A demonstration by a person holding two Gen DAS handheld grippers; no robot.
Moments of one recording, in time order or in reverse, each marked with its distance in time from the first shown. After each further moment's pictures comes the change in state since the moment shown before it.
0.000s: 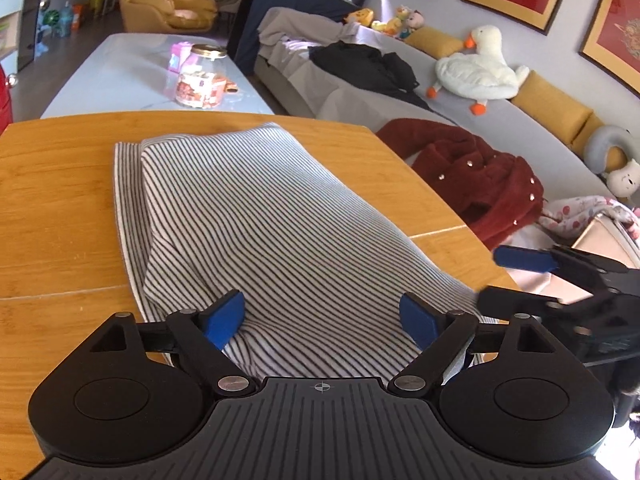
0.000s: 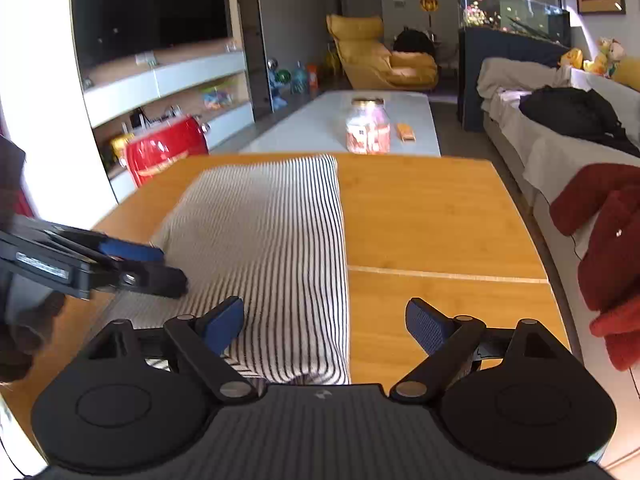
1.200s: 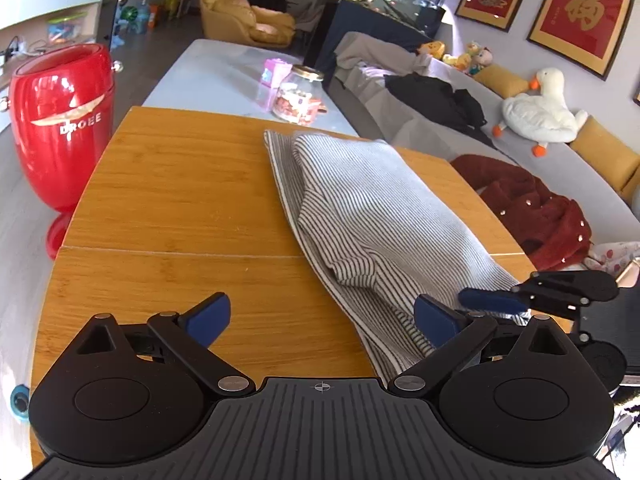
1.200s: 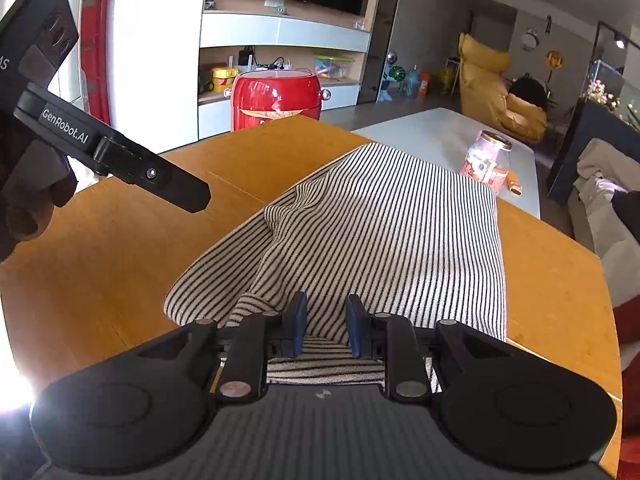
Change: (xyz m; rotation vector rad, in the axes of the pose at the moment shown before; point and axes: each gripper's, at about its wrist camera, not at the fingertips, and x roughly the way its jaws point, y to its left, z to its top) left arm -0.075 0.063 -0.021 -0.147 -0.061 0.157; right arm 0.030 0.096 0.006 -0.426 0.000 0.152
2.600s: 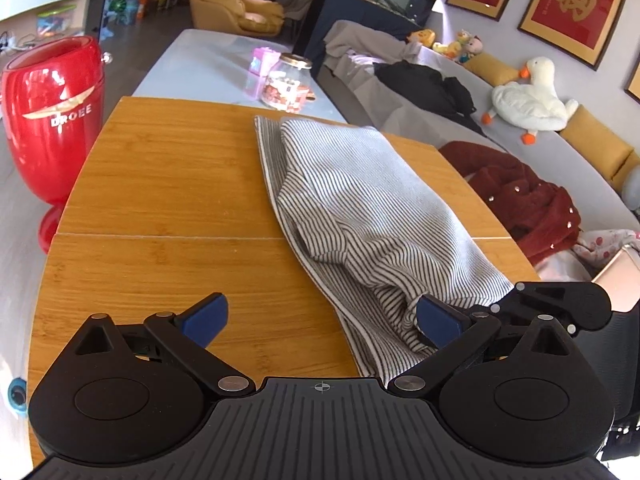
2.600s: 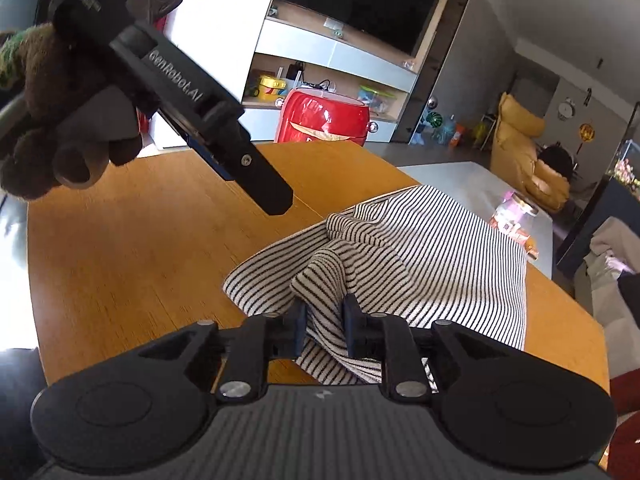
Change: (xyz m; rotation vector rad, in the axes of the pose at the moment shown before) left arm -0.003 -0.004 -0.001 0.001 0.037 -0.028; right arm -0.020 0.040 -0.015 -0.186 -0.081 0.034
